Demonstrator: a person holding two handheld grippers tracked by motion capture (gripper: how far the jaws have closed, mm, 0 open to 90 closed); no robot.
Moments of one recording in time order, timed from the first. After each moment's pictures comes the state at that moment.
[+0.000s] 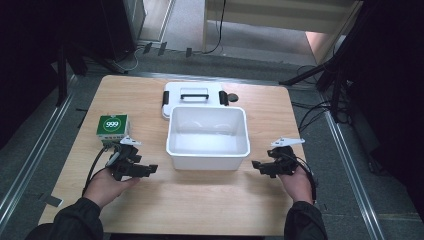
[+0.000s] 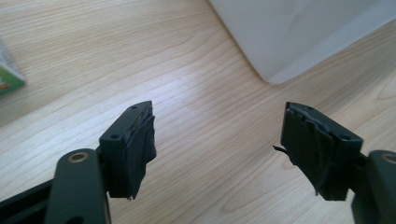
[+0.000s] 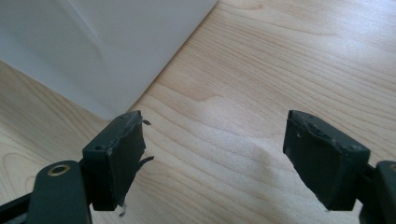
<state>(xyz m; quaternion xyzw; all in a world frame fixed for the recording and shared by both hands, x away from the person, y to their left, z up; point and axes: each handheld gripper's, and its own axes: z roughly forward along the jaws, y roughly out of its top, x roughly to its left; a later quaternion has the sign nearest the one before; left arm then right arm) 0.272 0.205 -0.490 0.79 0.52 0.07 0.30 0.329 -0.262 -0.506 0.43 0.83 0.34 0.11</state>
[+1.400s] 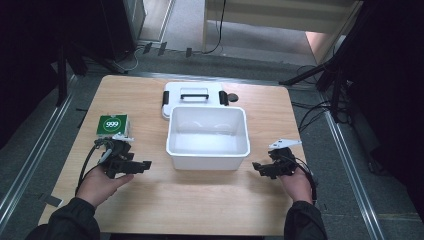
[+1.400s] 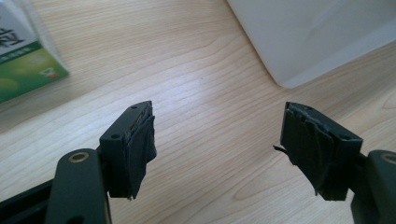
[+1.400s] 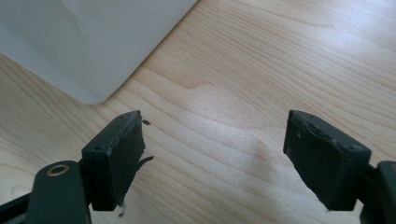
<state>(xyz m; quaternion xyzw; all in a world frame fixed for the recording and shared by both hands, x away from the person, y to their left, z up) 0.270 0.219 -0.472 0.77 0.56 0.08 0.29 0.329 -0.261 -0.513 0.42 0.84 0.31 0.14</state>
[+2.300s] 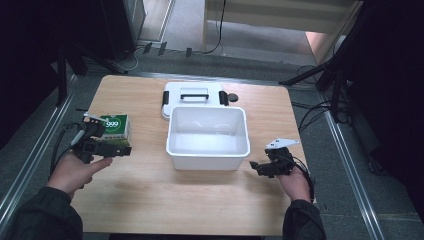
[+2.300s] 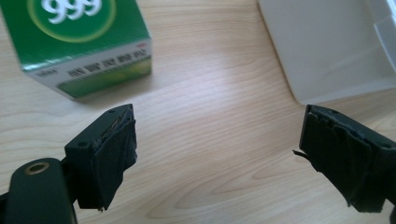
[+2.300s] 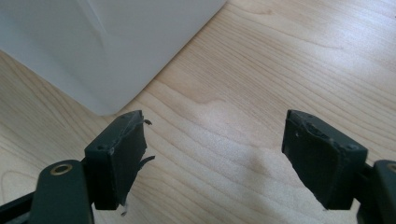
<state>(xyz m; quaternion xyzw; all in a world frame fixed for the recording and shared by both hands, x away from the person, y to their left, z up) 0.284 0.263 -0.412 0.74 0.62 0.08 0.25 0.330 -0.254 -0.511 0.39 0.85 0.32 0.14</state>
